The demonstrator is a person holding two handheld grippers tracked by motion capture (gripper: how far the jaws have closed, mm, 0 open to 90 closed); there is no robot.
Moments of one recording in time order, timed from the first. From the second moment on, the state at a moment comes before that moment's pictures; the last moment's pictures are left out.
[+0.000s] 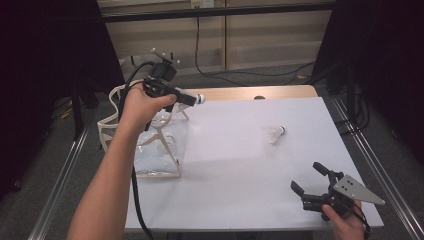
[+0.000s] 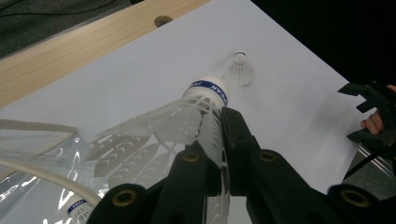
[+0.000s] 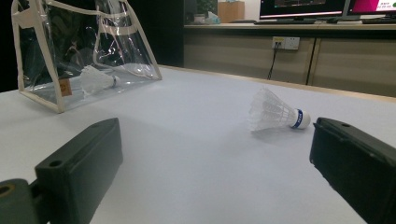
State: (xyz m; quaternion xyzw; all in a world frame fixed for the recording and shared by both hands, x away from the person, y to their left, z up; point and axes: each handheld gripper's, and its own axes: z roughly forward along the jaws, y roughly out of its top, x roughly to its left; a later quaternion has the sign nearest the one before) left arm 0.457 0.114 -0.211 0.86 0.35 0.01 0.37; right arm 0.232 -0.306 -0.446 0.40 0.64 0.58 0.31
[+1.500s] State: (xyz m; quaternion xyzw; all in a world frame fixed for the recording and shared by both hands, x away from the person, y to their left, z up) left arm 0.473 0.154 -0.203 0.84 0.39 0.04 0.37; right arm 0.232 -0.306 -0.446 0.39 0.64 0.58 0.31
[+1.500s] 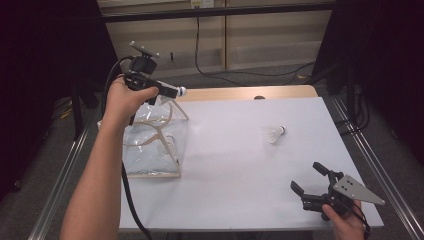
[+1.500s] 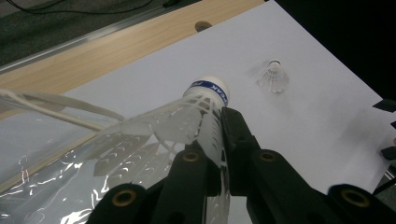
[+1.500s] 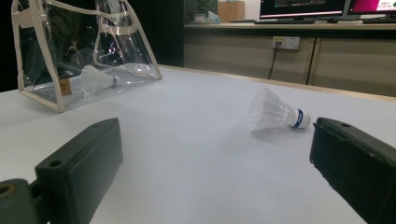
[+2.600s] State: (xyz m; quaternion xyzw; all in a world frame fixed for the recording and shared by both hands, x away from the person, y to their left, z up) left arm 0.481 0.184 -0.207 0.83 0.43 0.08 0.35; right arm 0.232 -0.306 -0.446 0.40 0.64 0.58 0.31
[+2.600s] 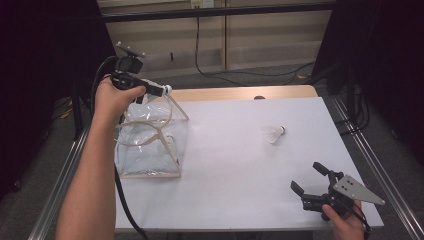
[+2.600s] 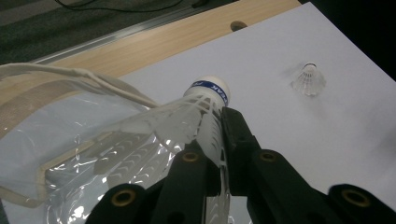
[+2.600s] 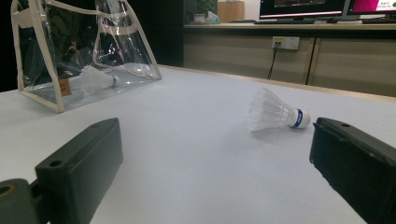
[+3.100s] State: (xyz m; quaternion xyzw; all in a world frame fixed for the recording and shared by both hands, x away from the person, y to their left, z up) left arm 0.487 0.204 -0.217 0.81 0.47 0.10 0.34; right arm 0.232 -0.306 -0.446 0.40 0.64 0.58 0.31
